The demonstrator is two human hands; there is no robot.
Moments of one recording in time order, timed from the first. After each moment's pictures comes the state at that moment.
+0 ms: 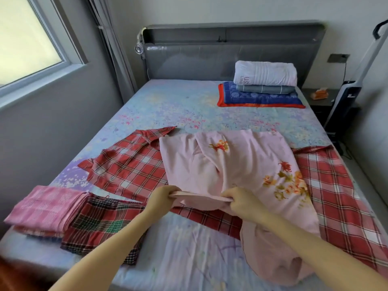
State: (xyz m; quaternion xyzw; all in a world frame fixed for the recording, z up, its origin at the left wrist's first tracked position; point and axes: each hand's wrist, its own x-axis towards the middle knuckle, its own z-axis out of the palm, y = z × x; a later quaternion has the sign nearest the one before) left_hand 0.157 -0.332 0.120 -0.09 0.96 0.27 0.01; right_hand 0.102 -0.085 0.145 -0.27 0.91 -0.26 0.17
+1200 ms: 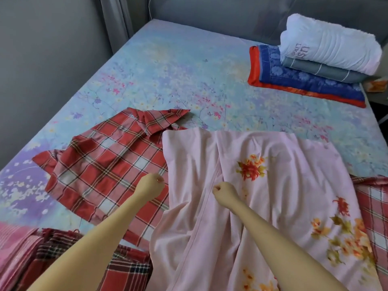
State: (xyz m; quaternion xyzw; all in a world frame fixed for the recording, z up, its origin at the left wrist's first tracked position) left_hand -0.141 -0.563 -0.039 -0.27 0.90 0.30 0.18; right_hand -0.211 -0.340 -0.052 -0.04 0.92 -0.25 0.31
